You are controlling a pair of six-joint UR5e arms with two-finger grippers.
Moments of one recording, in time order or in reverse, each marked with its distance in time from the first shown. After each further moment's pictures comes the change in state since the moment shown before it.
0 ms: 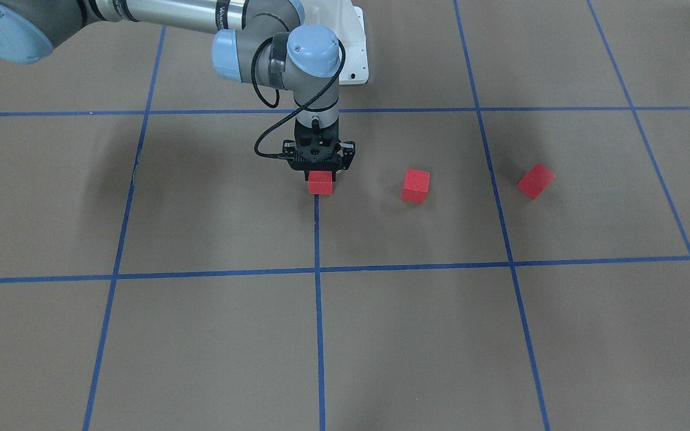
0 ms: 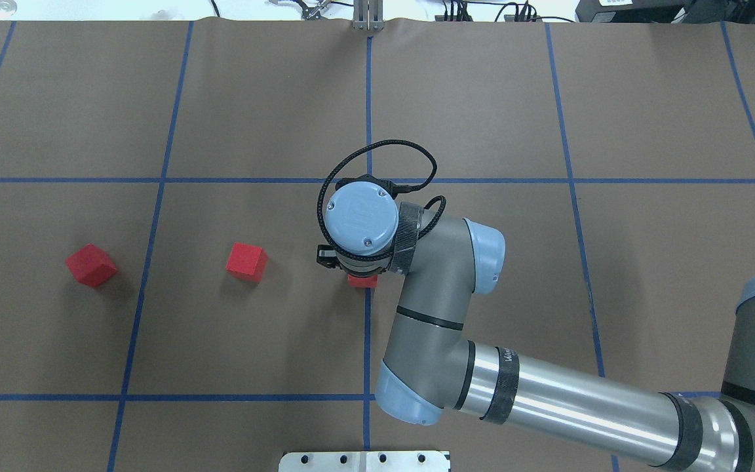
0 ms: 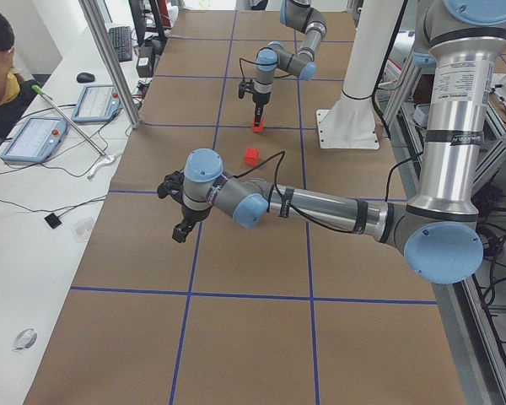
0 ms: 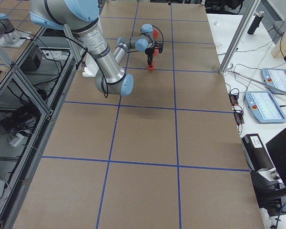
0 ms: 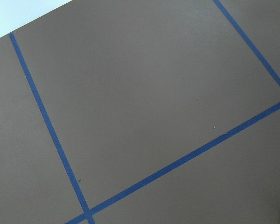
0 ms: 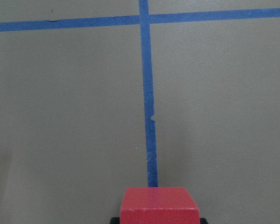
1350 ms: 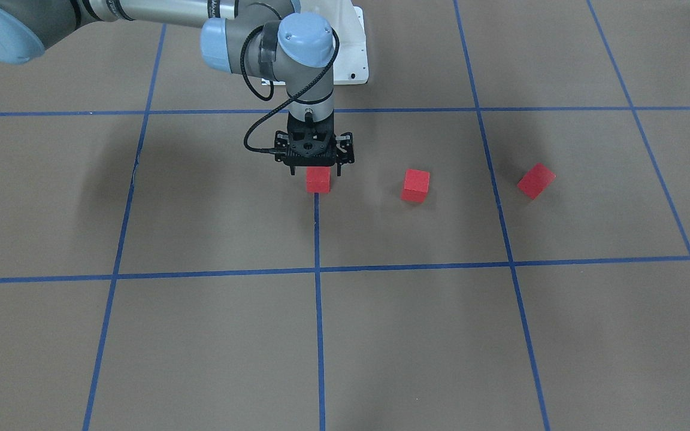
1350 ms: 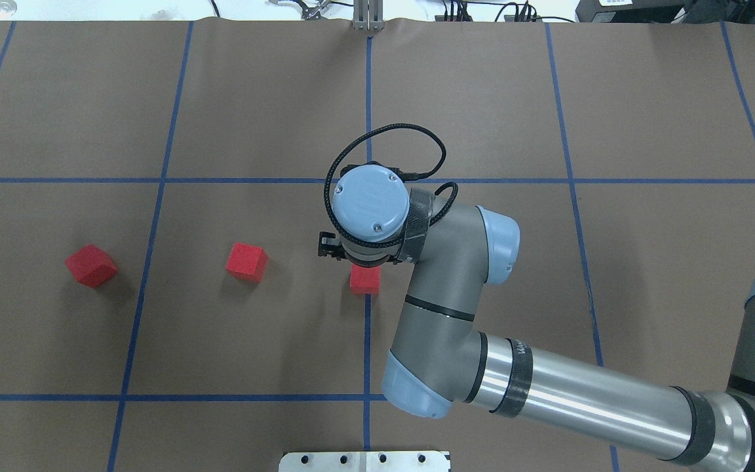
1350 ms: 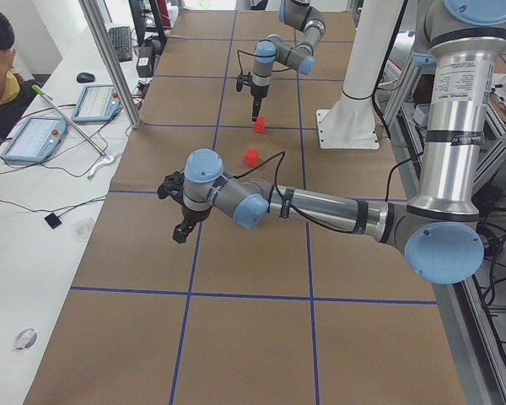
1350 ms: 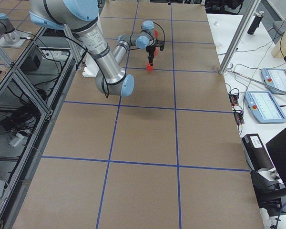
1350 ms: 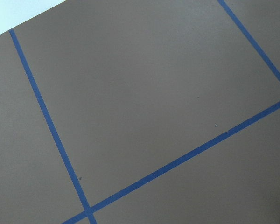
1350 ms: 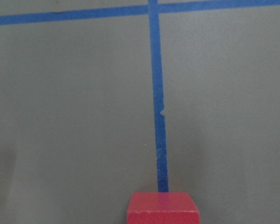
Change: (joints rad) left arm 0.000 -0.003 -0.005 0.000 -0.001 -0.001; right arm 0.068 -0.015 0.115 -0.095 0.042 -0.023
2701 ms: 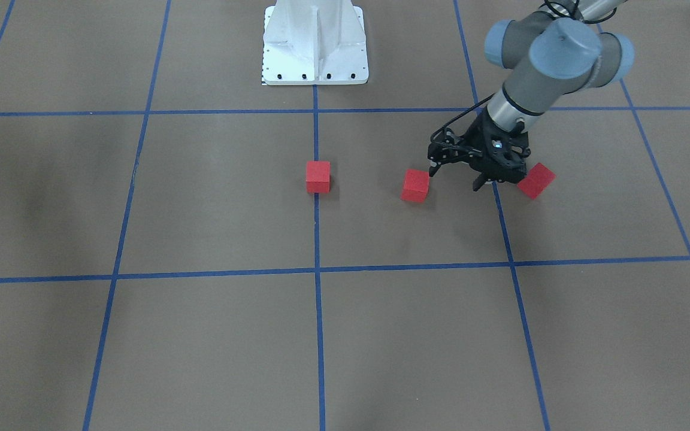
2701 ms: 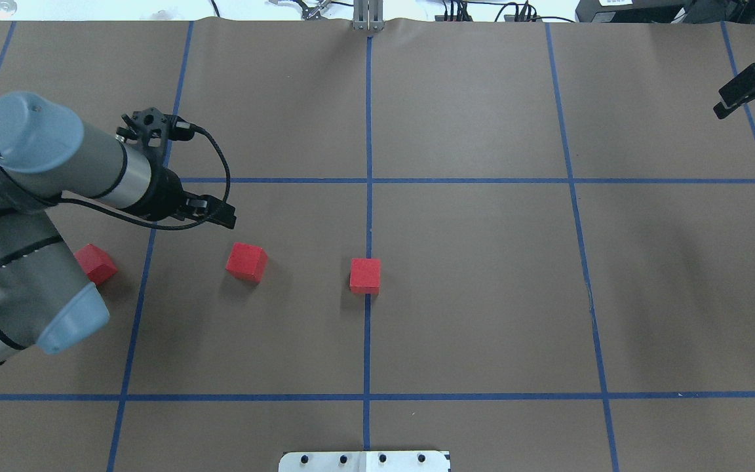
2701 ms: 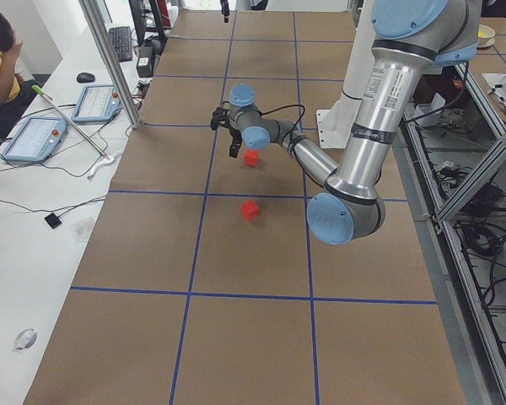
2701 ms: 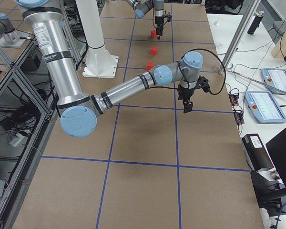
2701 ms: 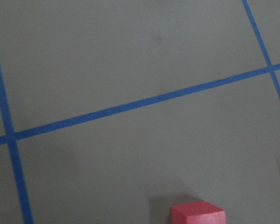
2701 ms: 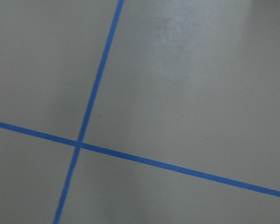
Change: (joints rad) left arm 0.690 -0.287 -0.136 0.030 0.249 -0.948; right arm 0.849 -0.525 0.126 -0.096 0.523 -1.212
